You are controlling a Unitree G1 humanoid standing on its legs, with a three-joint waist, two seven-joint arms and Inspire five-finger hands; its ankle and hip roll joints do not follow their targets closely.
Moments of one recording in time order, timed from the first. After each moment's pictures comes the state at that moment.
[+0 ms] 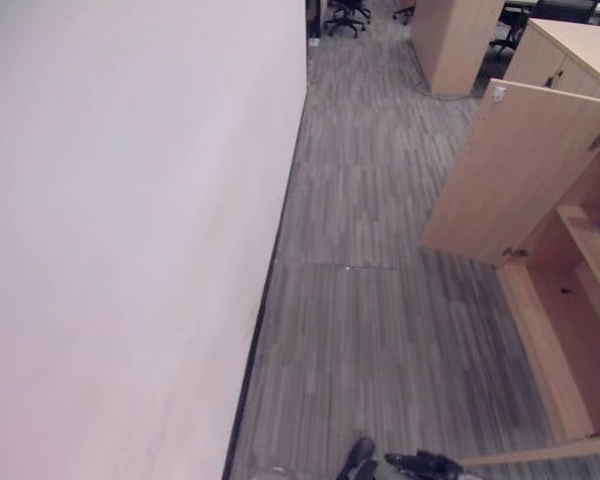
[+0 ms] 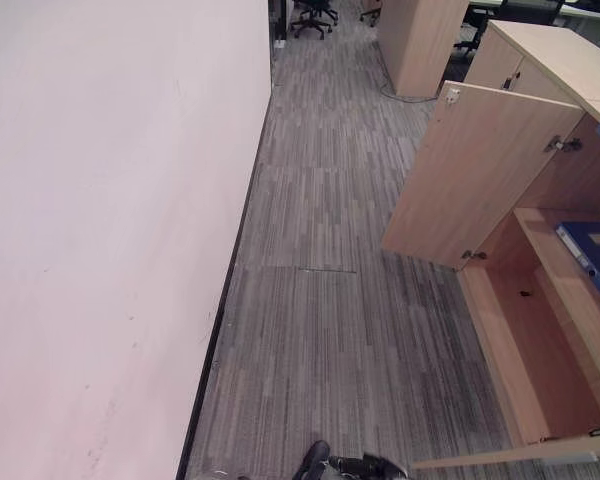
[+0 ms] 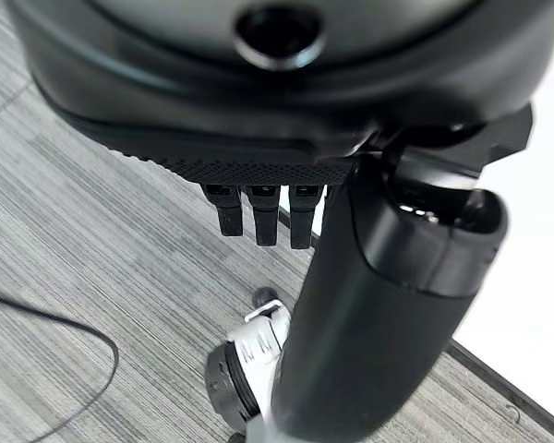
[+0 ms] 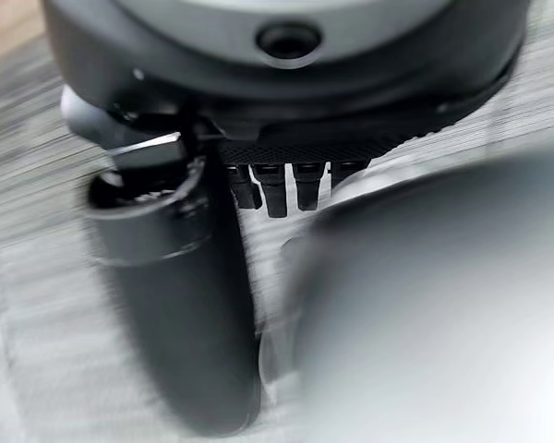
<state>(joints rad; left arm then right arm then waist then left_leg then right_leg) 0.13 0.19 0.18 1.42 -0.44 -0.03 0.01 -0.10 -0.19 0.05 1.38 0.45 0.01 0.06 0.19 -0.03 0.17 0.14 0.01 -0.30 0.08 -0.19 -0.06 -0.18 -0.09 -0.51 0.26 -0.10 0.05</state>
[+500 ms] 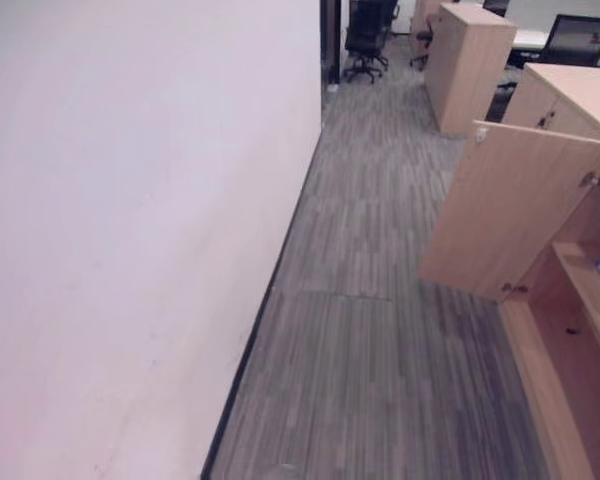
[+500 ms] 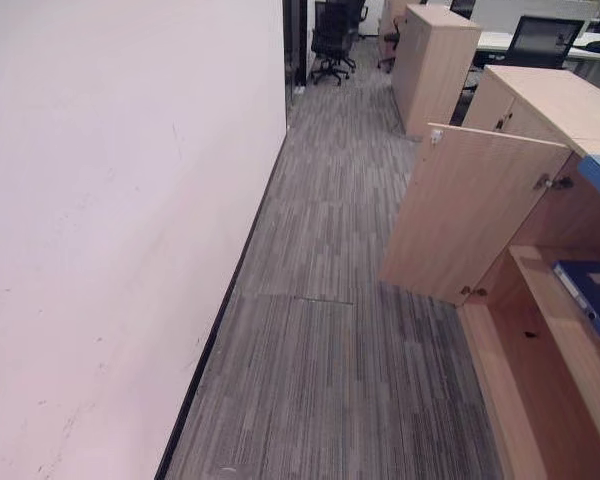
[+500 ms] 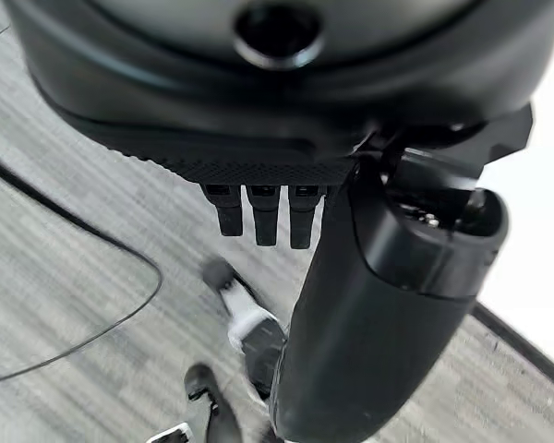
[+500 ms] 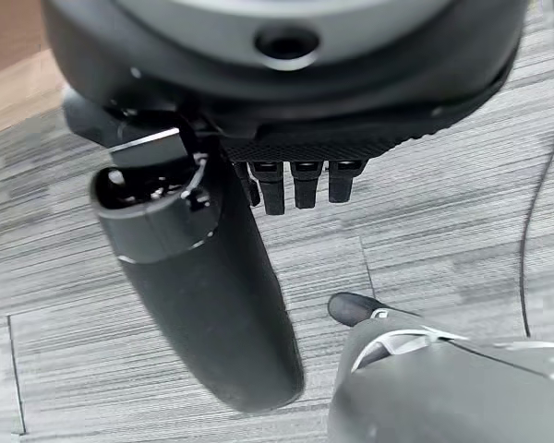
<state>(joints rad) 0.17 0.13 0.12 1.43 -0.43 -0.04 0.03 -0.03 -0.26 0.05 1.42 0.45 0.02 0.04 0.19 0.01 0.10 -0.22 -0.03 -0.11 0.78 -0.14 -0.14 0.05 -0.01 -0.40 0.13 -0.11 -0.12</state>
